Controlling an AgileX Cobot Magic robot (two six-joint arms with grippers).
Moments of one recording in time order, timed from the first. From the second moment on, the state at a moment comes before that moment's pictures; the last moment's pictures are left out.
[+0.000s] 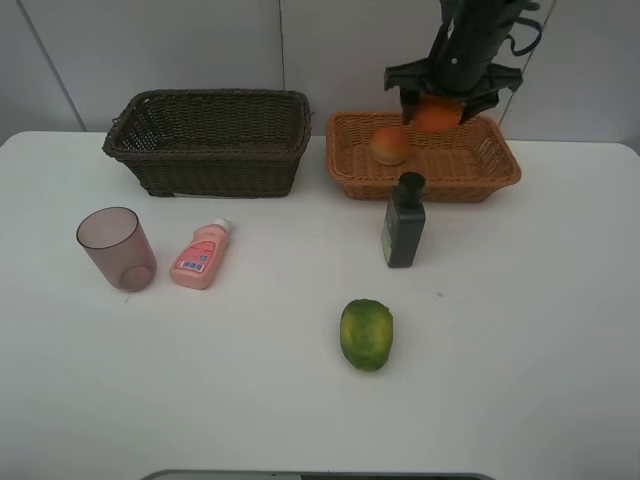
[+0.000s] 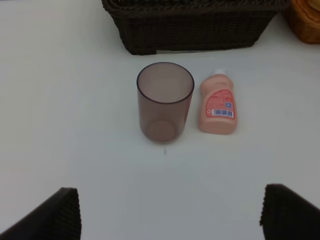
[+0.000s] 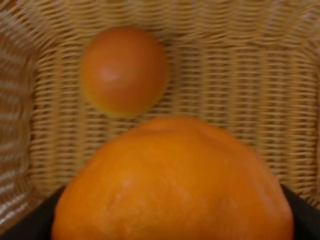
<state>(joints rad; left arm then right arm) -0.09 -0.01 -0.50 -0.06 1.06 0.02 0.34 2.06 -1.71 -0.28 0.89 0.43</state>
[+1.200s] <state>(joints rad) -0.09 -0.01 -0.50 -0.06 1.06 0.02 0.27 2.24 -1.71 -0.33 0.76 0.43</state>
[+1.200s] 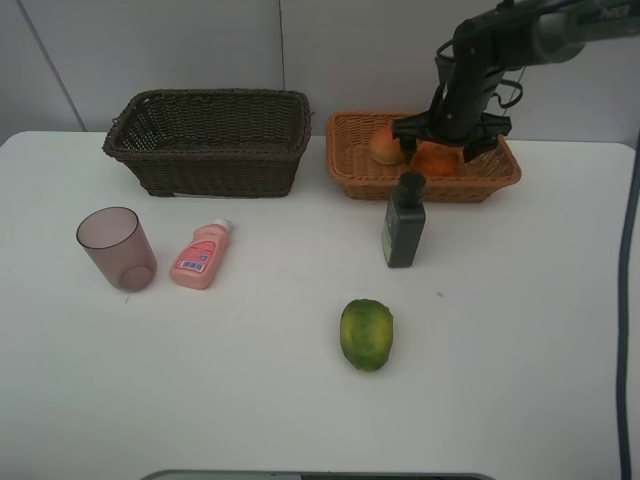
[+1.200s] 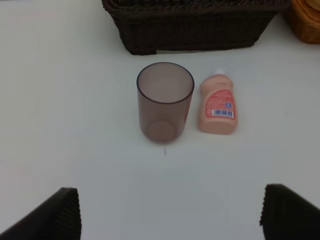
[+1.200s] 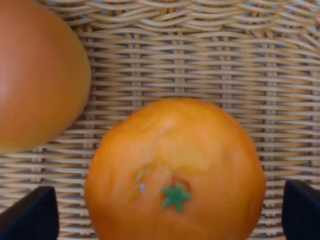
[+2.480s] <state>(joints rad) -0.09 -0.01 -0.50 -0.06 1.06 0.02 0.47 1.99 -1.70 -0.32 1.07 0.41</state>
